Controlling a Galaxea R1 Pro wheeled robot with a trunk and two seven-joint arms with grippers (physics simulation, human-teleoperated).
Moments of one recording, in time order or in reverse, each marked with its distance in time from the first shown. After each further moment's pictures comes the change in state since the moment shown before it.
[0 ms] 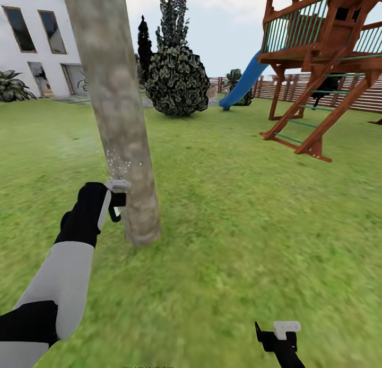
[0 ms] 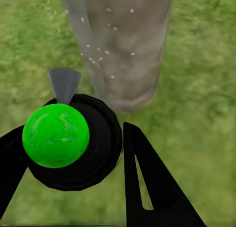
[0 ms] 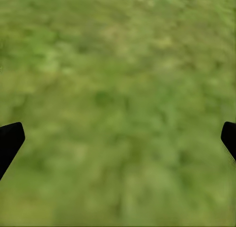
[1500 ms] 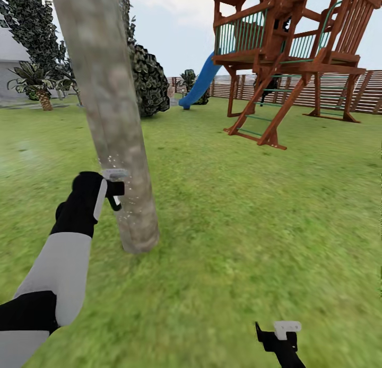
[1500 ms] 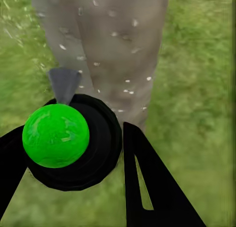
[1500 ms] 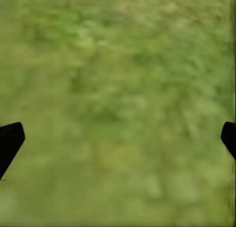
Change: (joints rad) left arm -0.058 0.011 0.002 -0.019 0.038 0.000 -0.006; right arm 0.000 -0.002 0.000 0.000 0.001 0.000 -0.002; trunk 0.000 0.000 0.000
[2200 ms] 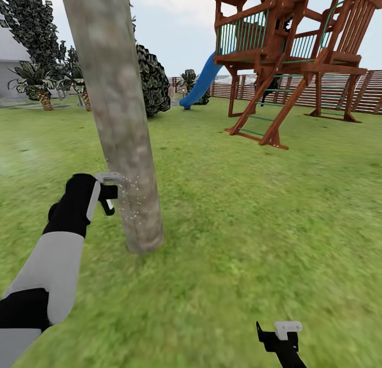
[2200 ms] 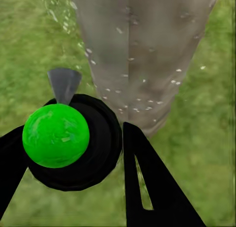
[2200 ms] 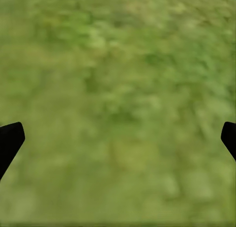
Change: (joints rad) left arm -0.006 0.053 0.005 0.056 0.020 0.001 -0.001; right arm 0.000 -0.005 0.000 0.001 0.000 0.000 -0.002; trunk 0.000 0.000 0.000
